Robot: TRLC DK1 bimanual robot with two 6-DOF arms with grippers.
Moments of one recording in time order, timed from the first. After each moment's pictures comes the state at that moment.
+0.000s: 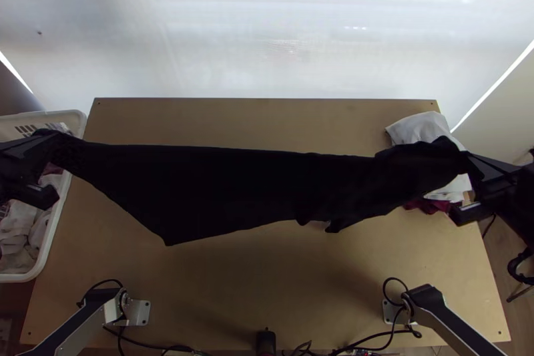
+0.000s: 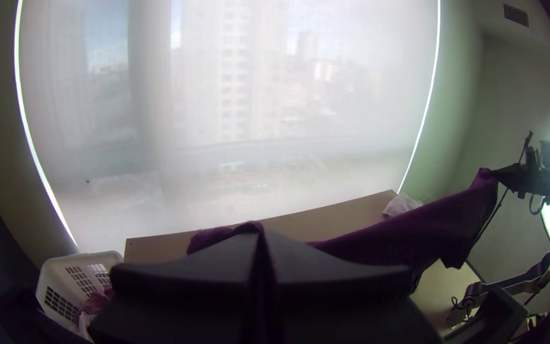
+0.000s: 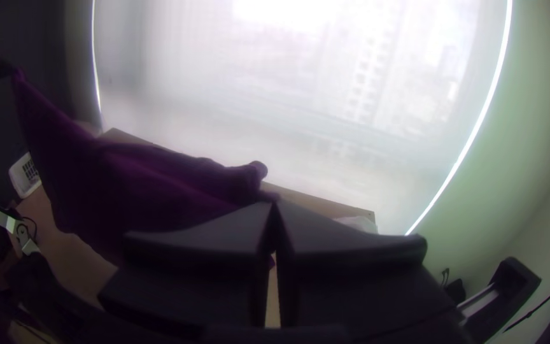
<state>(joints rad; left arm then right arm) 0.11 1.03 2.06 -1.35 0.34 0.10 0.32 0.86 1.71 -1.18 0.10 -0.11</state>
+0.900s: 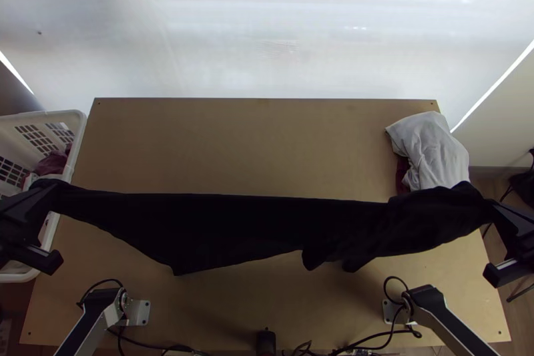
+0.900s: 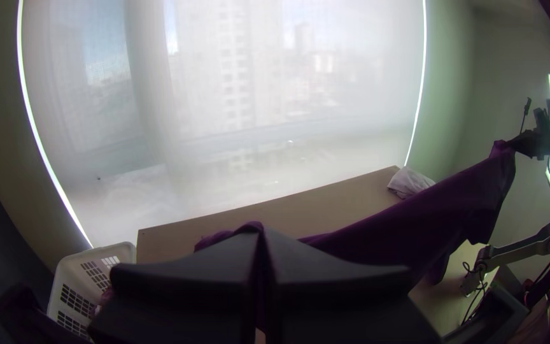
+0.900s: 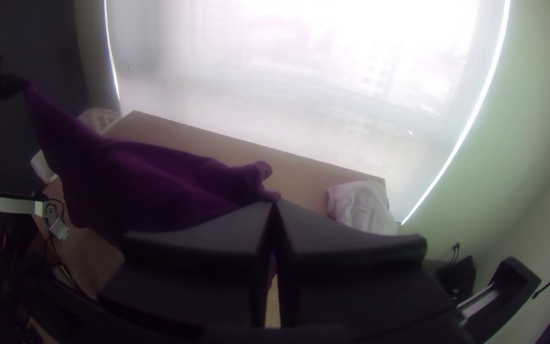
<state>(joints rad) 0.13 0.81 1.90 -1.41 0.33 0.20 0.26 0.84 1.94 -1.54 -0.01 -0.09</state>
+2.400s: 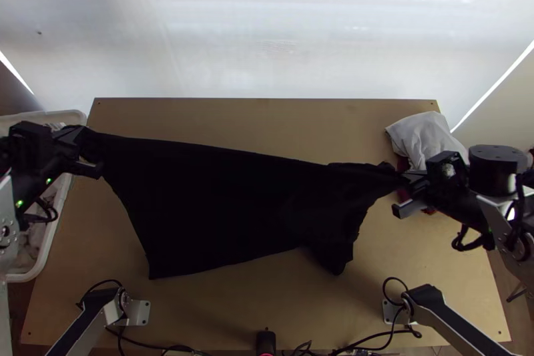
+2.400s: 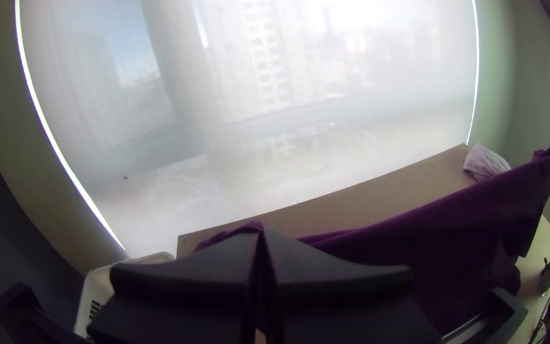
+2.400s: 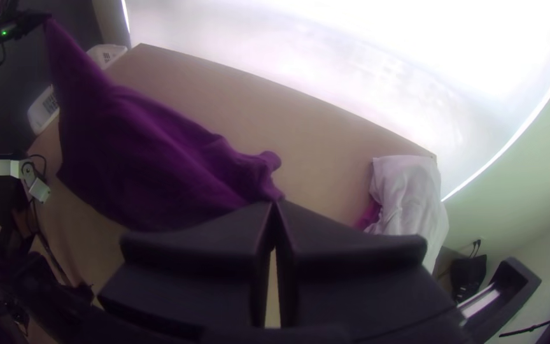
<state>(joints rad) 0.18 0.91 1.38 -0.80 0.17 0.33 0.30 0.92 1.34 -1.12 -0.06 -0.16</state>
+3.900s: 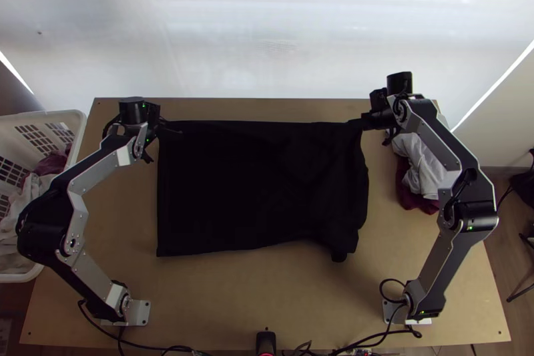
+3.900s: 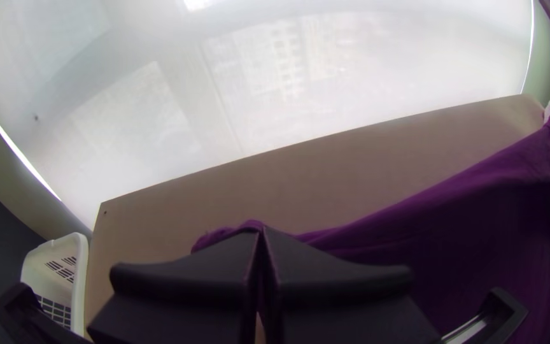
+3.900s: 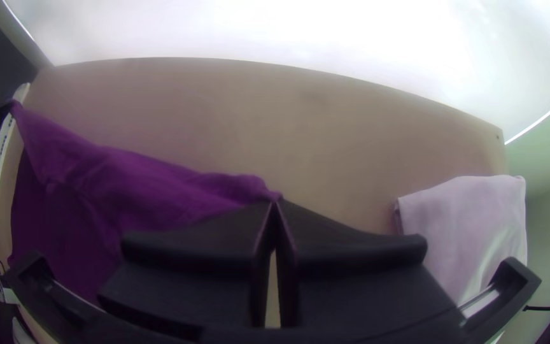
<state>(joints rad) -0.05 1.79 1.23 0.01 -0.11 0.24 0.08 1.99 1.66 -0.62 -0.13 -0.10</state>
